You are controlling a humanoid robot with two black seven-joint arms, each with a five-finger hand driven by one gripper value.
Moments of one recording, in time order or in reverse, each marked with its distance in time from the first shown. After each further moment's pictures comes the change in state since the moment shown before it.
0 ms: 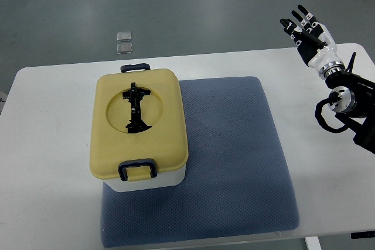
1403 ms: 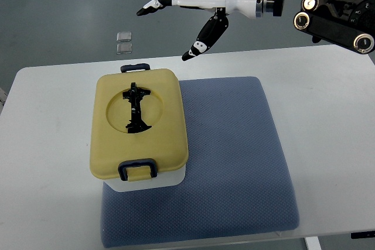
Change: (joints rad) left arm 0.000 0.000 0.000 0.000 0.000 0.000 0.000; right arm 0.632 -0.030 -0.359 0.430 -1.470 0.052 0.092
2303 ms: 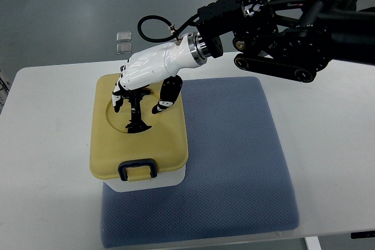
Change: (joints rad) left arm 0.000 0.000 0.000 0.000 0.000 0.000 0.000; right arm 0.098 0.212 -0.177 0.005 -0.209 -0.056 0.002
